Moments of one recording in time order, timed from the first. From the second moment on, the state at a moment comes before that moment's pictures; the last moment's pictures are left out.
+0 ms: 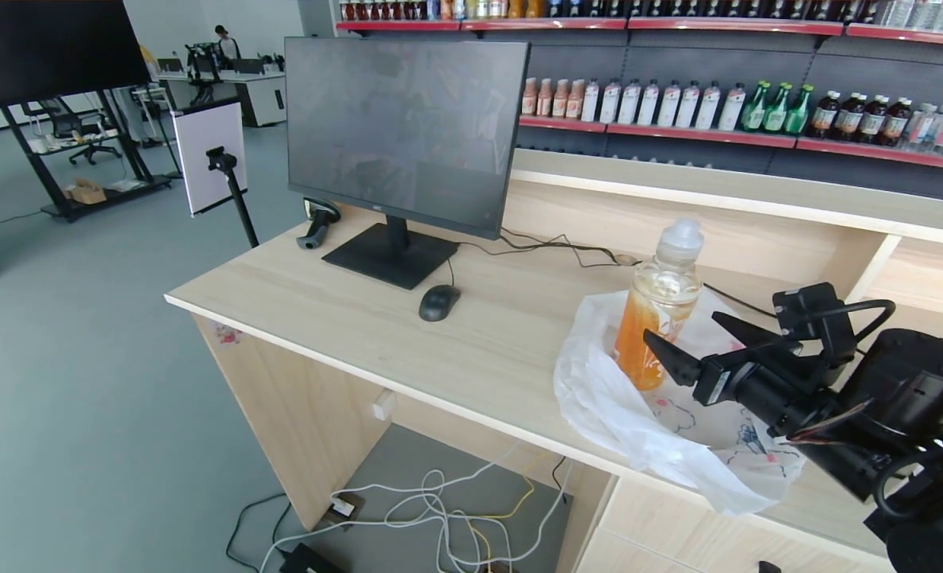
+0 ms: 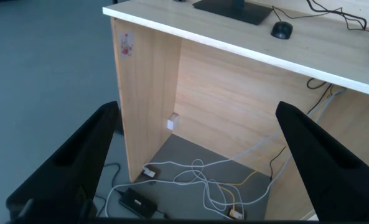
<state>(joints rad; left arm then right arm) 0.00 0.00 0.00 -0.01 0.01 -0.03 0.27 1.86 -0.34 -1.57 0.06 -0.02</state>
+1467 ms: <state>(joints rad) 0.00 0.00 0.00 -0.01 0.01 -0.05 0.25 1.74 -0.30 -1.57 0.06 -0.02</state>
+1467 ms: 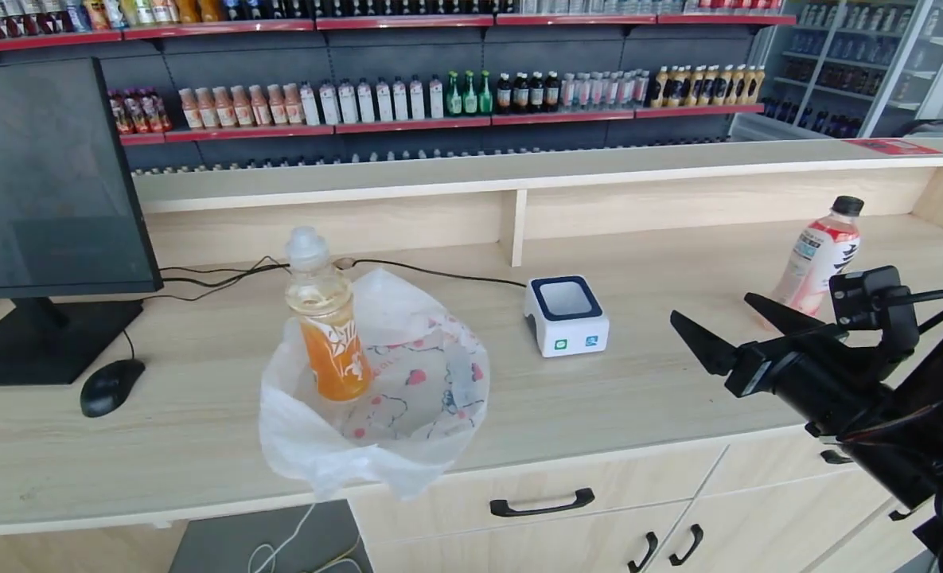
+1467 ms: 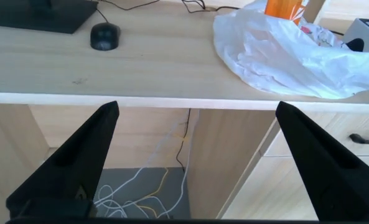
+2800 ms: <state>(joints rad) 0.00 0.00 0.00 -0.01 0.01 -0.05 0.27 1.73 -0.26 -1.57 0.06 -0.03</state>
